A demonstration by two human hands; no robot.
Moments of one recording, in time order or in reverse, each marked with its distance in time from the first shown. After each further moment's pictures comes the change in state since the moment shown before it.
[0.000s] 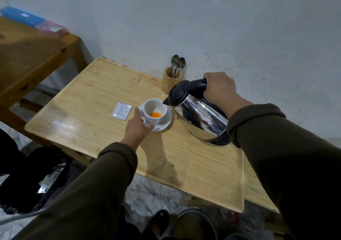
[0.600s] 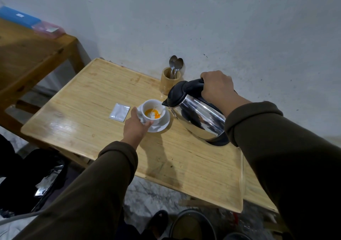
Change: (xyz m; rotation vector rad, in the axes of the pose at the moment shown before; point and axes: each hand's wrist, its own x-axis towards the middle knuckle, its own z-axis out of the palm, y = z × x) left_hand 0.002 0.009 -0.002 -0.044 0.052 -0.065; right_hand 0.003 -0.004 -0.003 -0.057 0.022 -0.016
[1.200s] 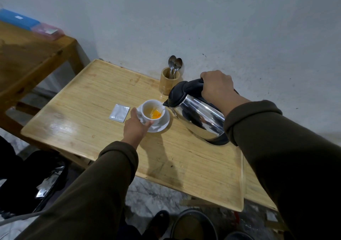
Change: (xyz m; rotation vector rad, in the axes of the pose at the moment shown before) left_hand -0.005 0.005 -0.003 -0.023 -0.007 0.005; right_hand -0.002 0.000 -0.003 -0.024 -0.025 0.014
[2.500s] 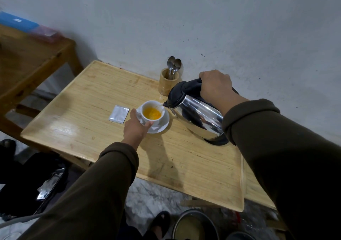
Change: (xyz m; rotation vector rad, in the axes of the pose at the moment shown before) left_hand 0.000 0.000 0.000 -0.012 0.001 -0.009; right_hand 0.000 -0.002 -0.004 -0.007 -0.020 0.005
